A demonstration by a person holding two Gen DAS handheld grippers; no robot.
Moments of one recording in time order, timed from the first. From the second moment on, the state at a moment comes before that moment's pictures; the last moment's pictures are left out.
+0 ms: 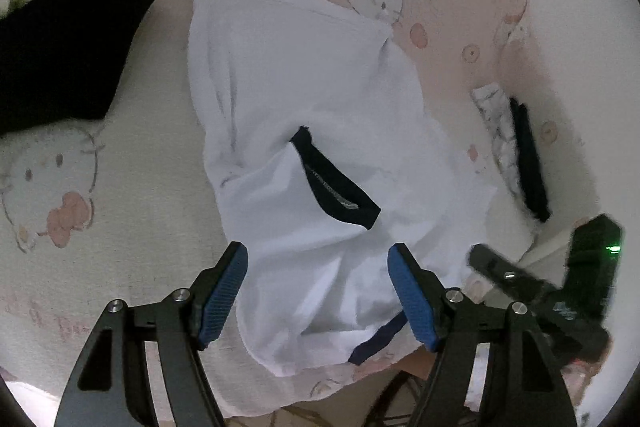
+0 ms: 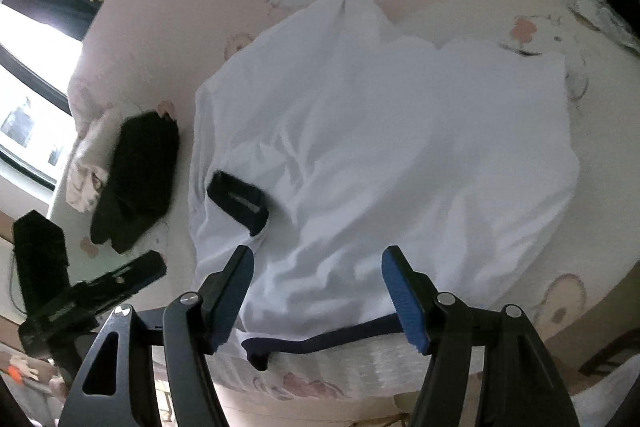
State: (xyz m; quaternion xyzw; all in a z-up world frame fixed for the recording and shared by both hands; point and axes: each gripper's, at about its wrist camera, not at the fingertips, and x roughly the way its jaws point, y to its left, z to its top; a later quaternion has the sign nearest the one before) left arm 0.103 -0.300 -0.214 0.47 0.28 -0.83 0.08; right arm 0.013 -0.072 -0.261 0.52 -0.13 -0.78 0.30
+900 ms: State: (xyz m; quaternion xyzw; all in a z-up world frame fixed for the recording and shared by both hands) left arm 0.030 -0.101 -0.221 0.45 -0.10 -0.88 0.07; right arm -0.022 0.032 -0.238 0.45 -0.15 -0.85 0.22
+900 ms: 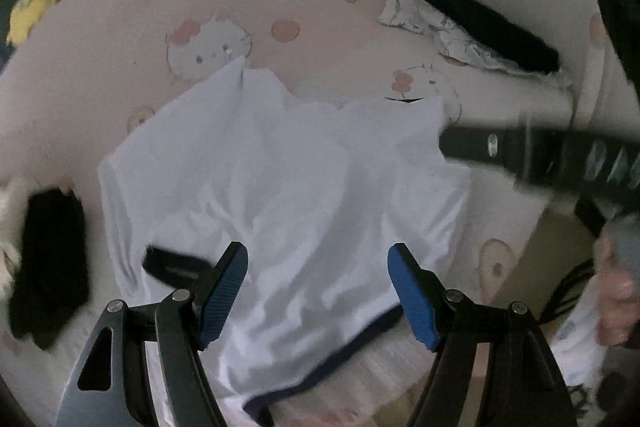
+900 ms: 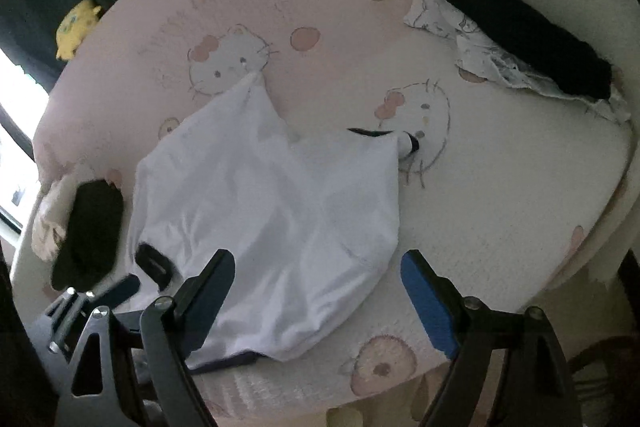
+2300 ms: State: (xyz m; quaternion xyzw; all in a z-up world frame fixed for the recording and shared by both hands) left arm -0.052 -0.050 -0.264 0.55 -0.03 -0.83 -0.04; right arm -0.112 0.077 -0.342 0.57 -0.45 -0.63 0.27
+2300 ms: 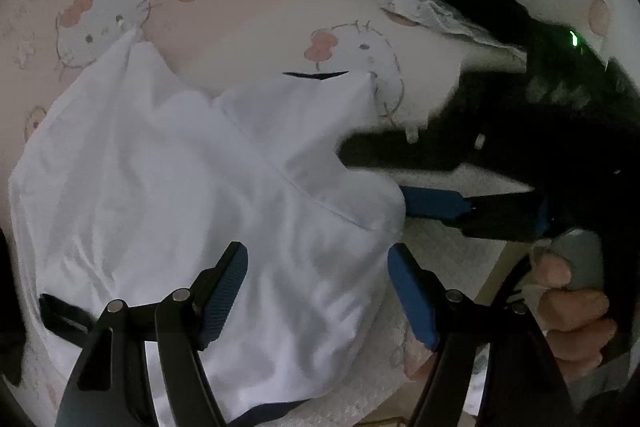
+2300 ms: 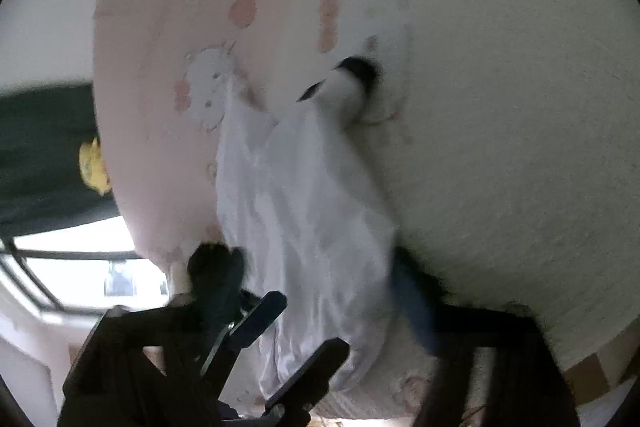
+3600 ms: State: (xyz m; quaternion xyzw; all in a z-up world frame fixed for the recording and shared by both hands) left arm -0.081 -0.044 -0.273 0.51 -0.03 -0.86 -0.04; right arm -0.145 0.066 -0.325 0.55 -0.46 -0.63 0.30
